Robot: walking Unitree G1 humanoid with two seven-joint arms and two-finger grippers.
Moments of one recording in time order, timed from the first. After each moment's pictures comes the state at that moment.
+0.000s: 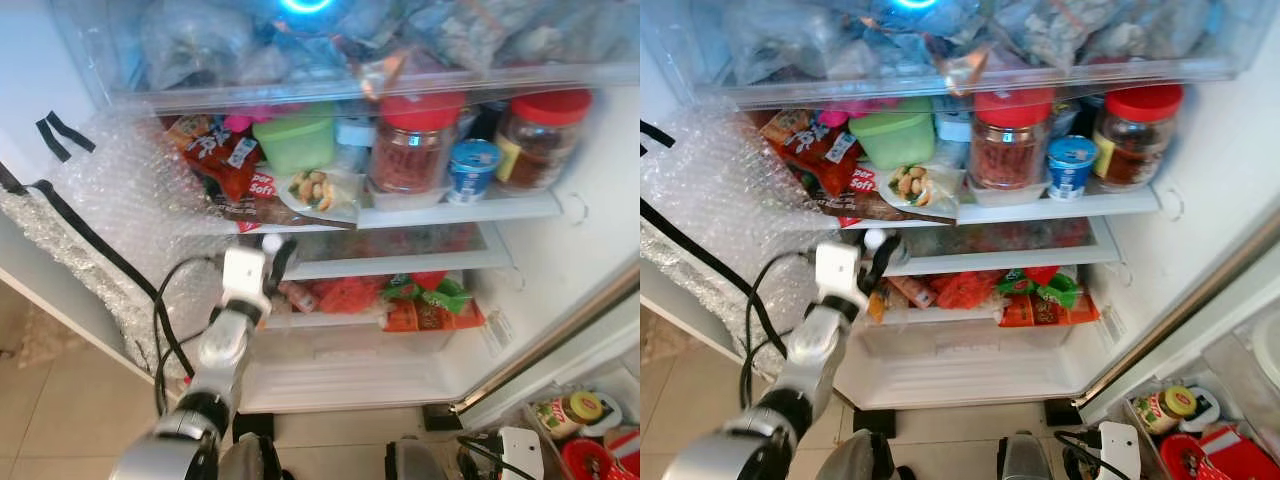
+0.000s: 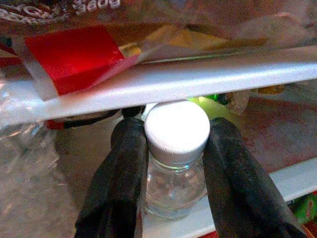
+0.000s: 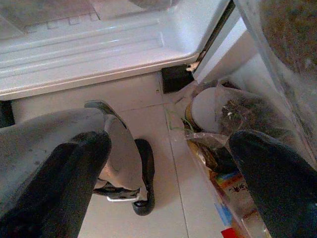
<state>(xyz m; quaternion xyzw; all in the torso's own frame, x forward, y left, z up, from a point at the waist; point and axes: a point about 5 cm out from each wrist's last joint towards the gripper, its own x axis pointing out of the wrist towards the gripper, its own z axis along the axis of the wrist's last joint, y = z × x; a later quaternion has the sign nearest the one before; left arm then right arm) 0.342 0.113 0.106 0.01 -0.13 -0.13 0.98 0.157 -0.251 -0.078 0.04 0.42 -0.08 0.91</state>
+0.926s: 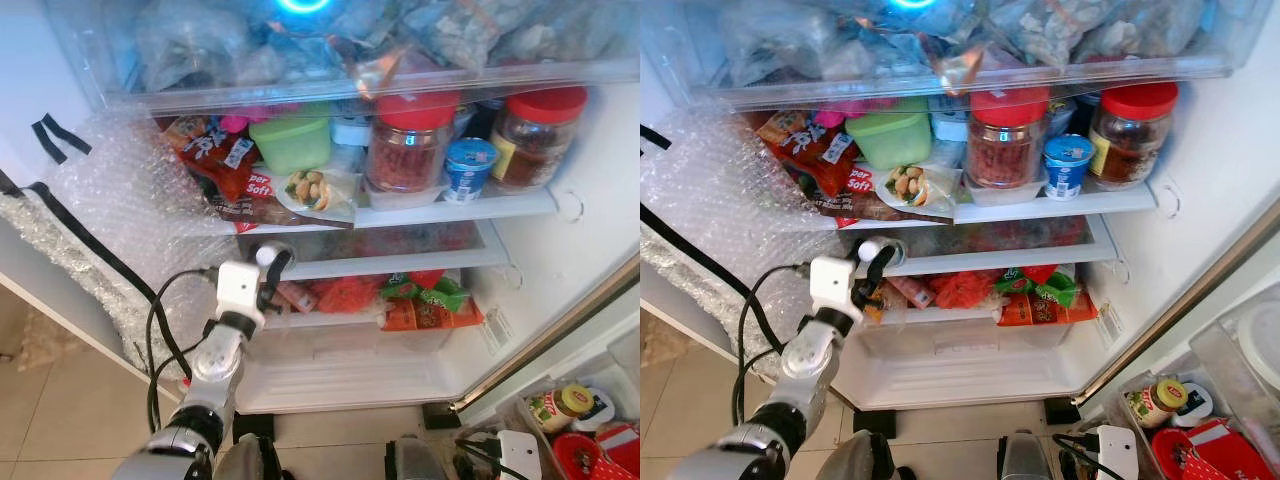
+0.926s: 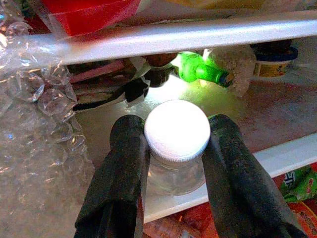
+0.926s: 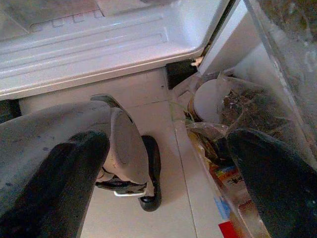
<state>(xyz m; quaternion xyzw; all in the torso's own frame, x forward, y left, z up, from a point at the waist) 0.324 0.125 0.082 0.02 -0.10 -0.12 0.99 0.153 -0.247 -0.080 0.05 0.42 -0.07 0.90</state>
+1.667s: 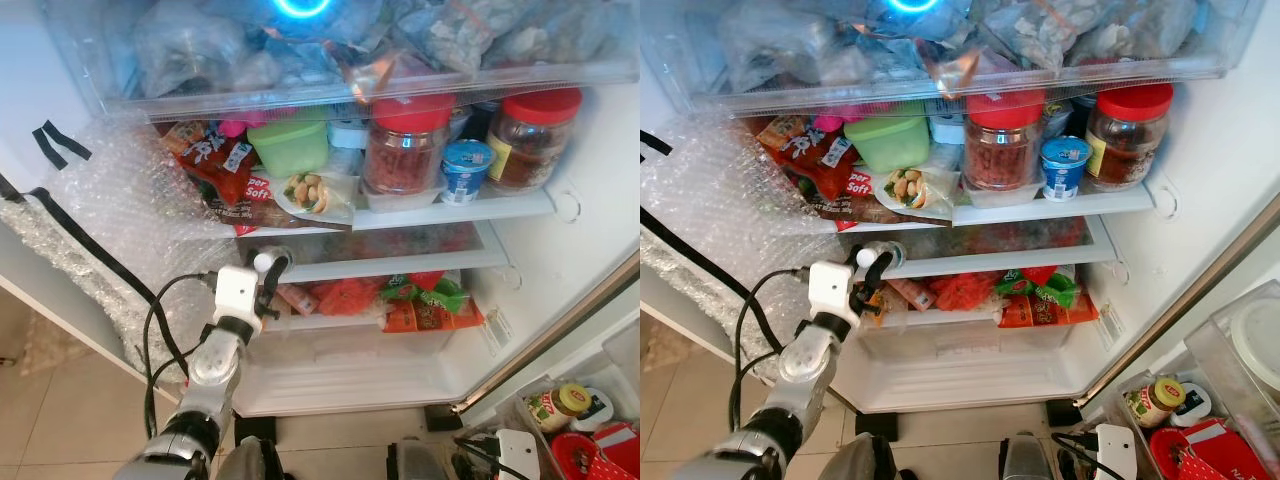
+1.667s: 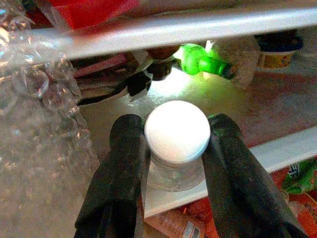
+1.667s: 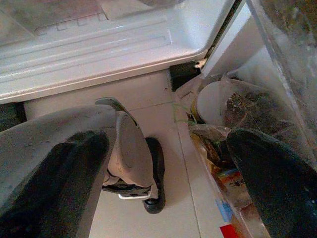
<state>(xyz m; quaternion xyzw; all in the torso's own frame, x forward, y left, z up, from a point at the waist) 0.329 0.124 0.083 0.03 -0.08 -0.12 0.99 0.154 -0.246 -0.080 0.05 0.42 -0.07 0.91</state>
